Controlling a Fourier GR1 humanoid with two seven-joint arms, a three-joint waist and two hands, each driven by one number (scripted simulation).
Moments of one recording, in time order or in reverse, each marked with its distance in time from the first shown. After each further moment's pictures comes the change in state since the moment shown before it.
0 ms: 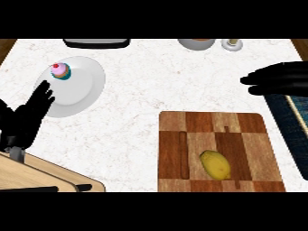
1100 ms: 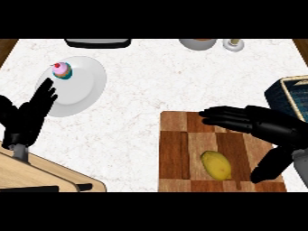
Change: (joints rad) left arm -0.019 -0.038 0.025 0.003 -0.060 -0.022 0.009; right arm 0.352 0.295 0.170 0.123 0.492 -0.356 -0.420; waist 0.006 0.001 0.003
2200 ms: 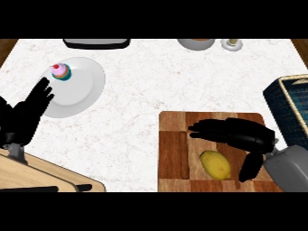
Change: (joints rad) left arm -0.002 -0.041 0.092 -0.003 -0.062 -0.075 0.027; right arm 0.003 0.066 0.143 0.251 0.336 -0.169 -0.204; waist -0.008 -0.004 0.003
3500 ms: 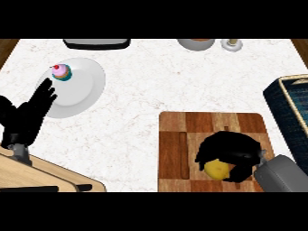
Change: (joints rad) left arm -0.001 -0.059 0.047 0.001 -0.073 -0.041 -0.005; right arm 0.042 0.048 0.081 0.098 0.238 -0.181 -0.146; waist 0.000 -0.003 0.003
